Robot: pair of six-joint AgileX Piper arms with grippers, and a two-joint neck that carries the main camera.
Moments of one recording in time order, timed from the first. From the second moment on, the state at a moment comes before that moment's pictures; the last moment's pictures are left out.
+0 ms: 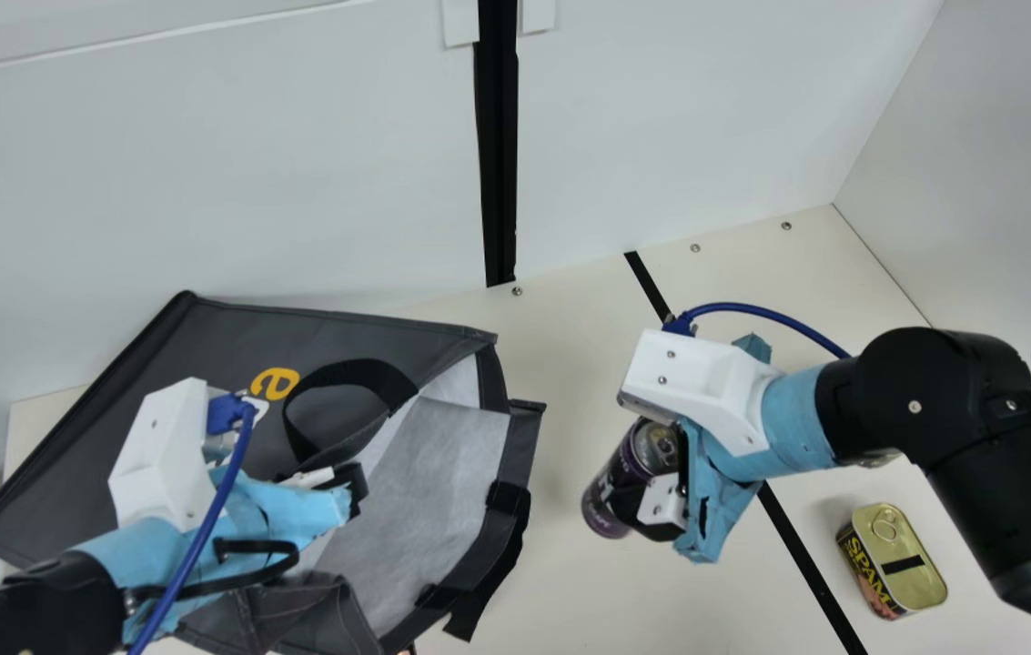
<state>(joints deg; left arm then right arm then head) -32.6 84.9 -71.0 -27.2 39.4 -8.8 -4.0 71.7 -70.4 24.3 70.0 -57.7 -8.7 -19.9</state>
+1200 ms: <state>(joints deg) -32.6 84.9 -71.0 -27.2 39.4 -8.8 9.6 68.6 -82.2 33.0 70.0 -46.4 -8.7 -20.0</state>
